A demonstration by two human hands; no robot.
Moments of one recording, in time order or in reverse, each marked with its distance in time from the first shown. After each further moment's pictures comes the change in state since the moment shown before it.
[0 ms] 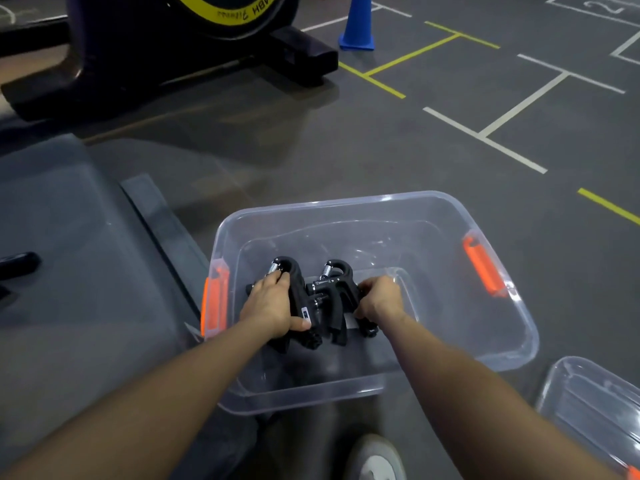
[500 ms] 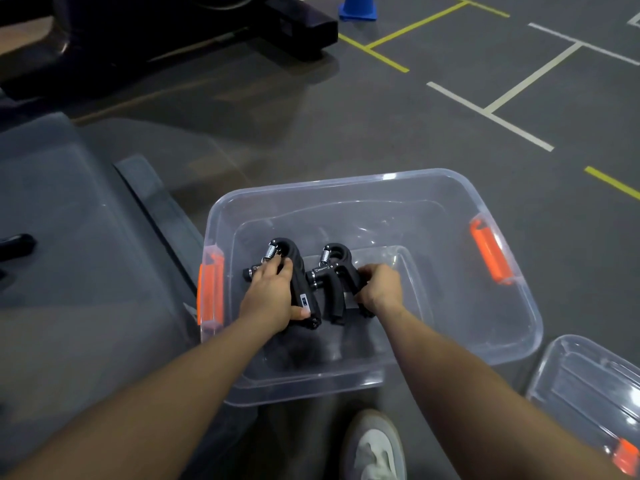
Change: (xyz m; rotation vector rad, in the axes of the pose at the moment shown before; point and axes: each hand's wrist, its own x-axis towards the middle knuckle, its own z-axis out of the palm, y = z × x) left_hand -0.014 0.001 0.012 -0.005 0.044 0.010; right_hand -0.003 0.013 0.011 0.008 0.063 -0.097
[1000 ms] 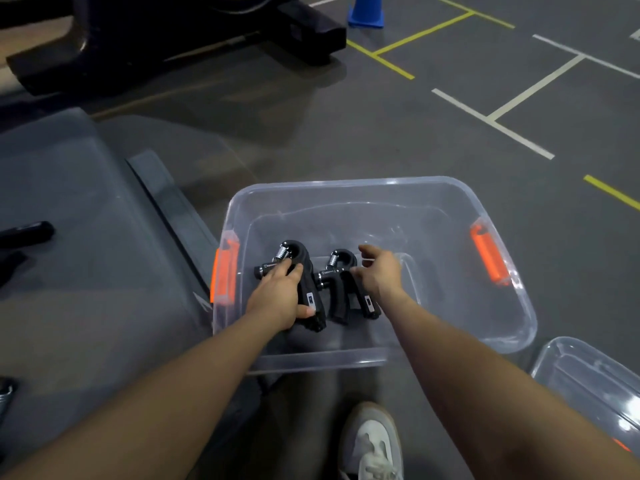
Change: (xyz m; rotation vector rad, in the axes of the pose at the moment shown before) left_hand -0.012 -0.002 0.005 -0.001 -0.061 0.034; right_hand 0.001 -0.011 -0.001 0.315 0.004 -0.050
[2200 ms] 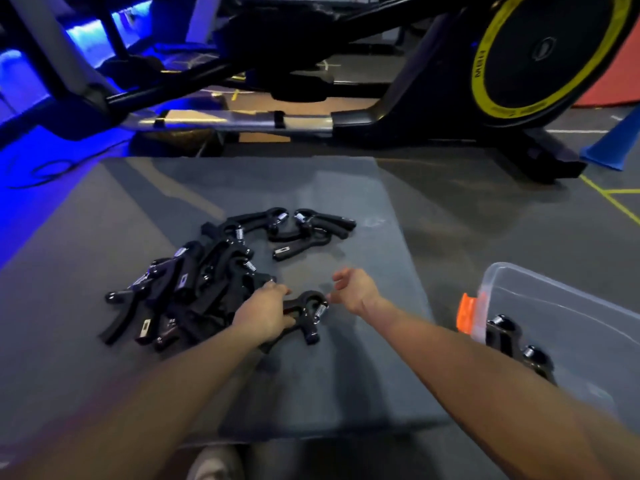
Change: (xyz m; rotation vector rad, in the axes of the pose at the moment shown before) left_hand -0.280 -0.284 -0.081 -0.265 0.354 -0.509; right_hand -0.259 -0.174 0.286 -0.547 -0.658 -0.457
